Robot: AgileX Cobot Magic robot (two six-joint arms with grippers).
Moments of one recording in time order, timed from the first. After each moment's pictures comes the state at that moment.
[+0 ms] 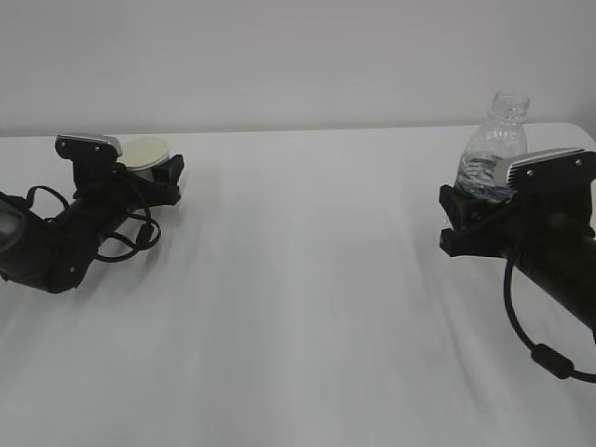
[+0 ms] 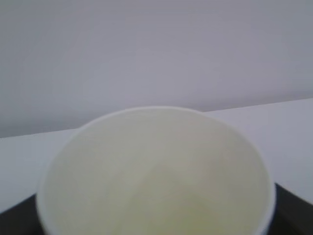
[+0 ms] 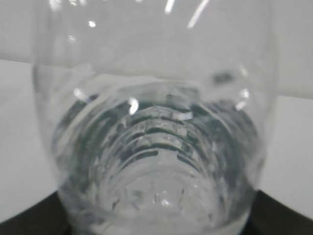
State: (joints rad) left arm -0.12 2.45 -1.20 0.15 -1.14 -0.13; right arm 0.20 1.90 -0.52 -0.03 -1.12 -0.05
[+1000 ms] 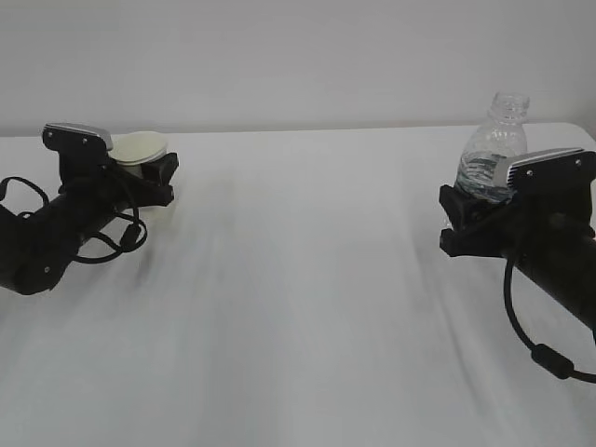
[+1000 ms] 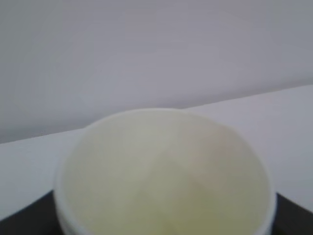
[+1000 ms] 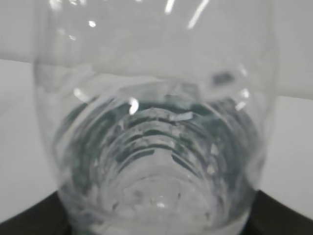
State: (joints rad) left arm -0.12 2.31 -1.05 0.22 -1.13 -0.13; right arm 0.20 1.90 -0.52 -0.03 -1.12 -0.05
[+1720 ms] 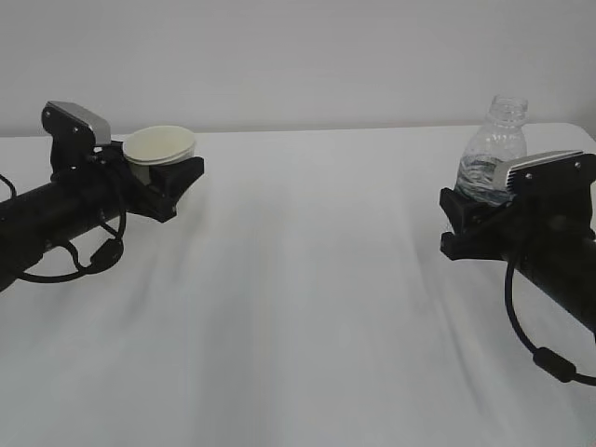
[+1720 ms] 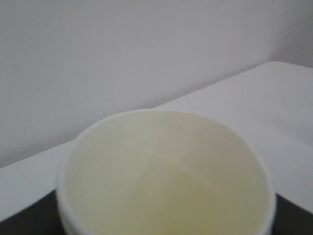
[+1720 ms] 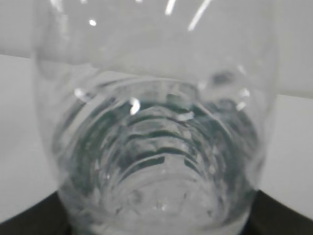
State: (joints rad) left arm -0.13 2.08 -0.86 0.58 -1.14 -0.24; right arm 0.20 1.90 -0.51 -0.03 -1.12 -0.06
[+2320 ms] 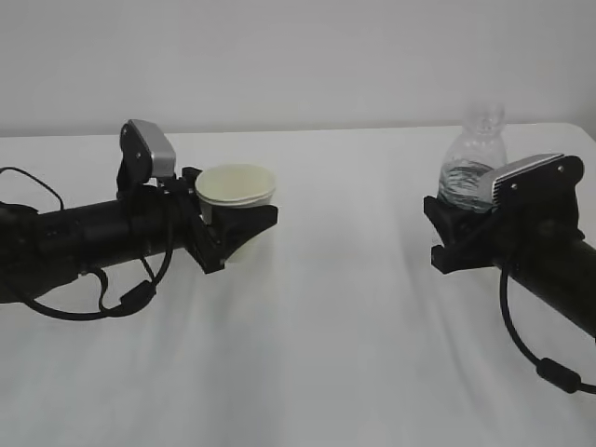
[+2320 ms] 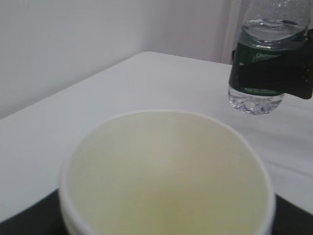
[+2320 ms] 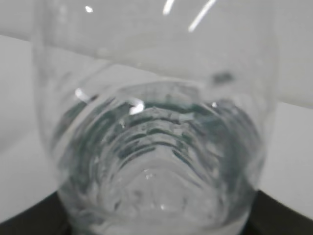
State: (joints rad) left arm -0.27 2.07 -0.86 0.85 -1.14 -0.36; right arm 0.20 1.90 -0.51 -0.14 -1.12 -0.10
